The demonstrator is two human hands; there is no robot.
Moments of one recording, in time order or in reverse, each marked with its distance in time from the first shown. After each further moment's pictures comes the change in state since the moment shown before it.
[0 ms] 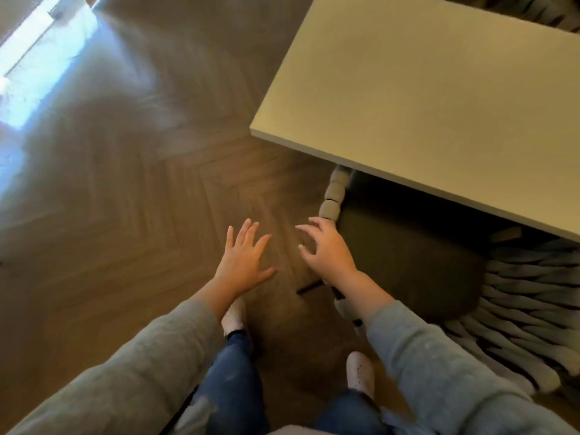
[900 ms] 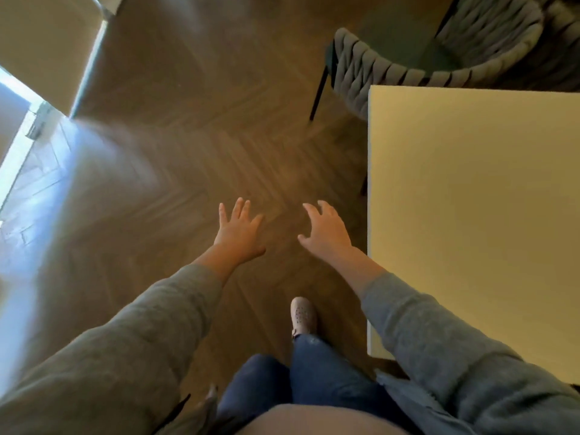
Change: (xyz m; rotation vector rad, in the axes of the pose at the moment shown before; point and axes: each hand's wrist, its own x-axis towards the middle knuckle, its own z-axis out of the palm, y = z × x) left_hand 0.393 -0.325 -0.263 0.318 -0.098 0.040; right_hand 0.497 -0.157 -0.046 -0.103 0.134 0.248
